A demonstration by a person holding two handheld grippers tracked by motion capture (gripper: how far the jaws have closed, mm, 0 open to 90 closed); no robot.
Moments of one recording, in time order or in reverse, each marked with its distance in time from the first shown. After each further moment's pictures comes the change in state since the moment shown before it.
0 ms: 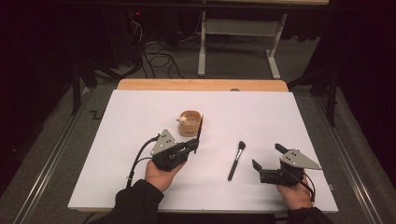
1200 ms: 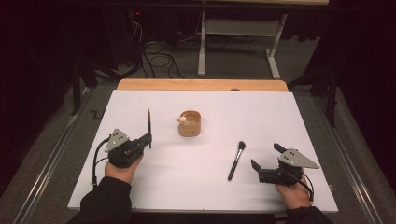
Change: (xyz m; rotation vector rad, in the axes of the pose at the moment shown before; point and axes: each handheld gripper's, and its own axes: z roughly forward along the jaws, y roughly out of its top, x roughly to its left) left arm 0.072 -0.026 -0.075 0.027 0.271 -0.093; right arm 0.000 -0.001 0.003 0.012 0.003 -0.001
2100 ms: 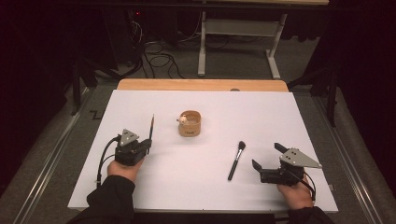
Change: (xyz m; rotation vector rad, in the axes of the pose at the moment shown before) left arm 0.015 -0.020 0.023 0.234 0.153 -0.014; right arm -0.003 0.003 -0.003 -0.005 0.021 -0.008
